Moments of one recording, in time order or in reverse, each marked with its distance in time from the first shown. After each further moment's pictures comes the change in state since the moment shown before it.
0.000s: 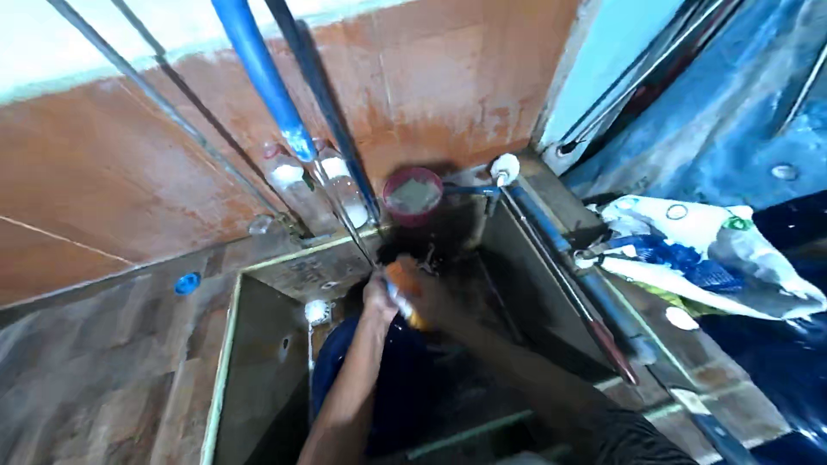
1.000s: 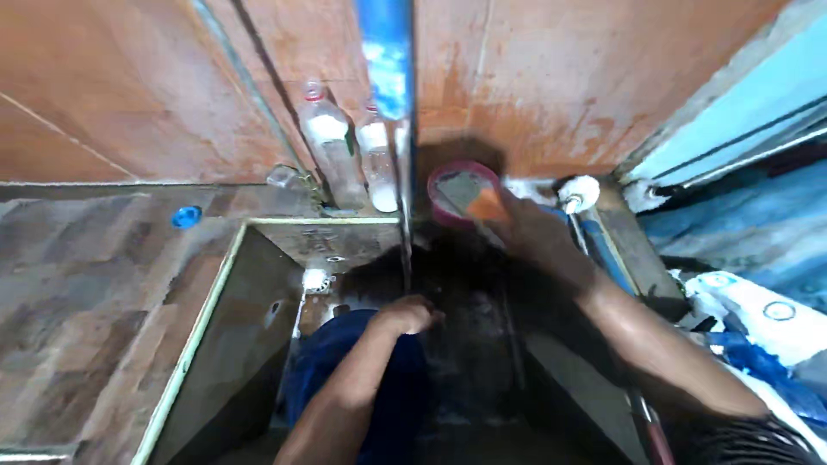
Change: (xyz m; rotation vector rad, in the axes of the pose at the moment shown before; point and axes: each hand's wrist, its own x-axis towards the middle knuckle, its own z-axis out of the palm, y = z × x) left_hand 0.016 0.031 0.001 1.709 -0.543 -0.200; right_hand 0.099 -0.025 -0.136 -0.824 0.079 -0.101
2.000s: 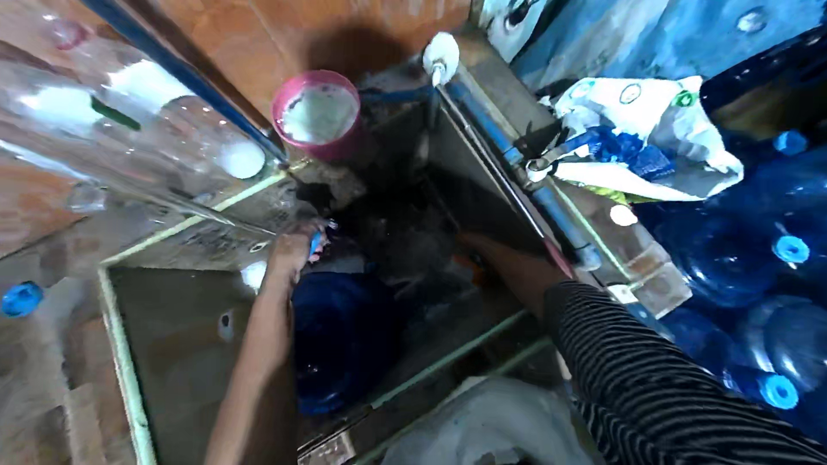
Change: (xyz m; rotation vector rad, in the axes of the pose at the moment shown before) left_hand 0.021 -0.014 0.003 -0.546 0.499 -0.011; right_hand -0.176 0.133 0.262 0.781 -0.540 0.825
